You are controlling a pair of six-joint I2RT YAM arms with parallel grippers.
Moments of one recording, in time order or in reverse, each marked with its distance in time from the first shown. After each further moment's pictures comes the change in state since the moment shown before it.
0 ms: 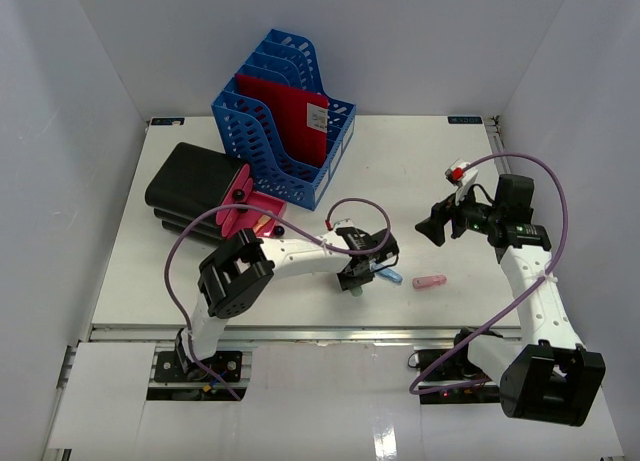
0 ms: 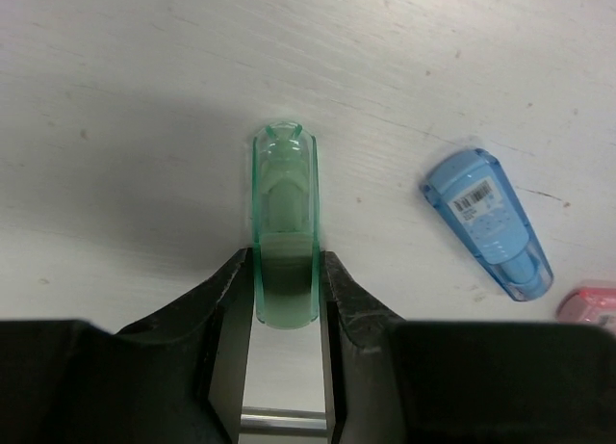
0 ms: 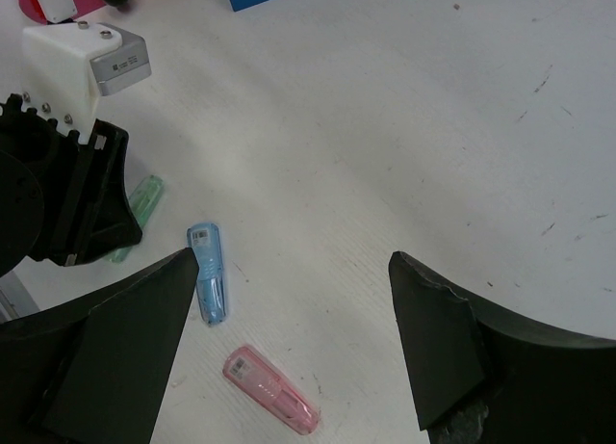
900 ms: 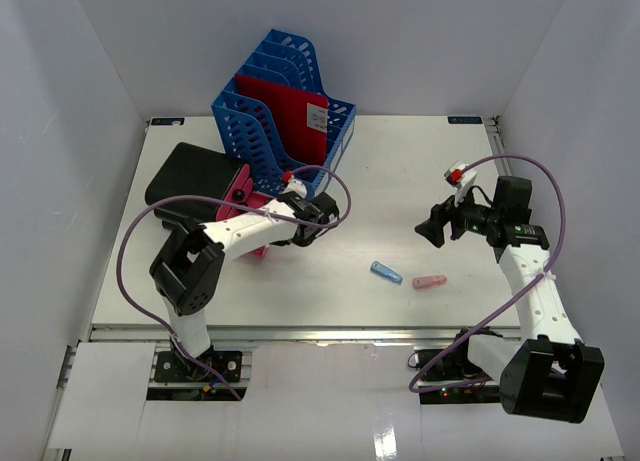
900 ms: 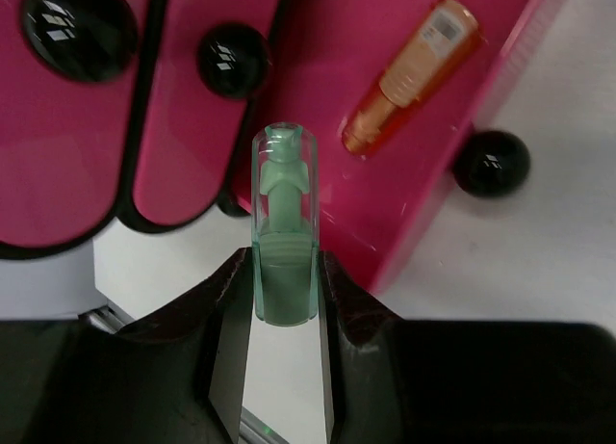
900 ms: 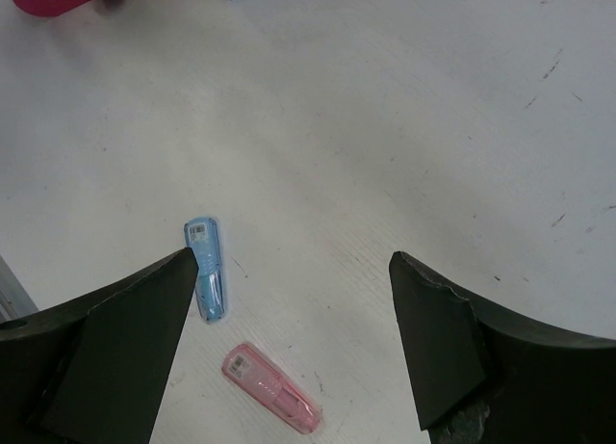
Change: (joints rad) left arm 0.294 -0.224 -0.159 -0.237 -0.613 0.722; right arm -0.005 0.016 -0.021 0.012 0.001 -0.003
